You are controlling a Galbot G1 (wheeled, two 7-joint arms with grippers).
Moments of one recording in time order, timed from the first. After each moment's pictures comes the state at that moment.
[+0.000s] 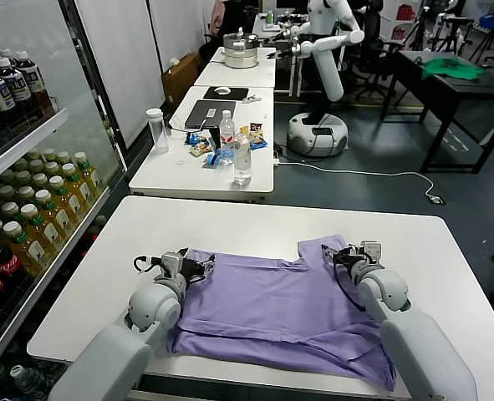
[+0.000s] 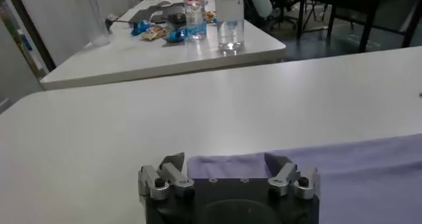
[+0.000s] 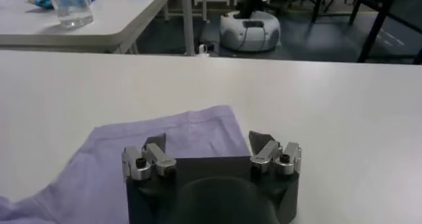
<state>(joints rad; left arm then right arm) 0.79 -1.09 -0.01 -1.62 -0.62 0.58 -0.30 -0.74 1.10 0.18 1.43 0.72 -0.57 0.21</state>
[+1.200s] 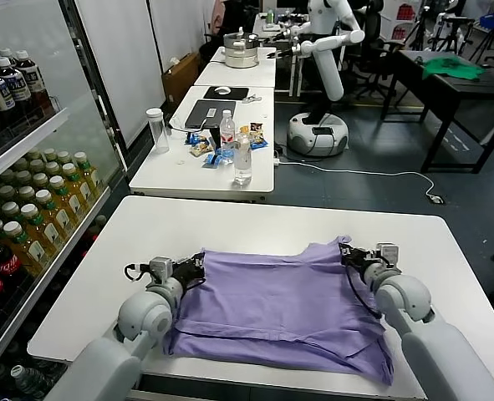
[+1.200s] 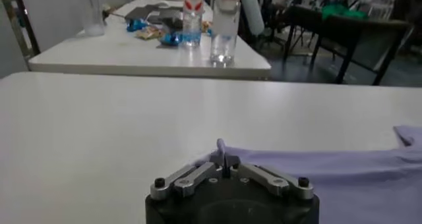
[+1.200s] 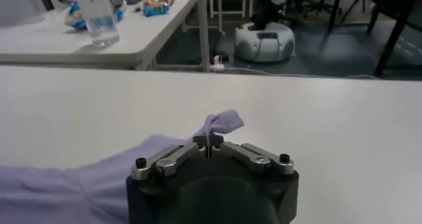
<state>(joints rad) 0.92 -1.05 -0.09 -1.81 -0.75 0.54 -0.31 -0.95 0.96 0.34 1.77 0.76 -0.57 0.16</state>
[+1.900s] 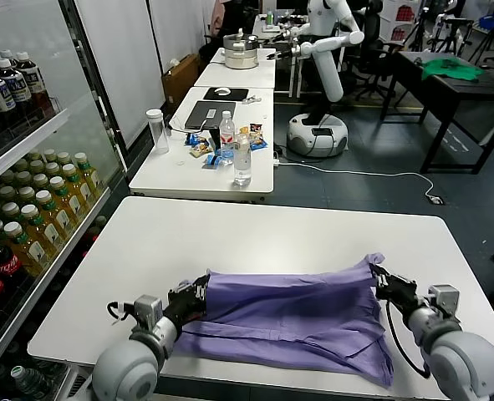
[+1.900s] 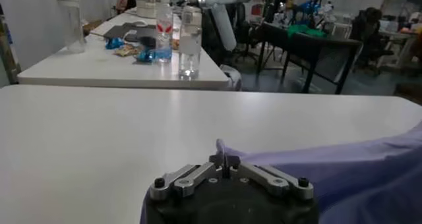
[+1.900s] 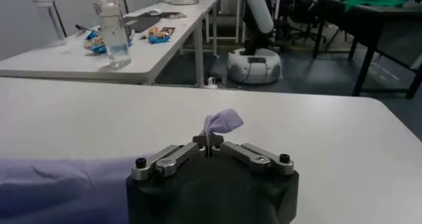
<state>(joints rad) 1.23 -0.99 -0.16 -2.14 -0.68 0.54 -0.33 -1.45 0.97 0.68 2.16 0.71 -0.58 0.14</state>
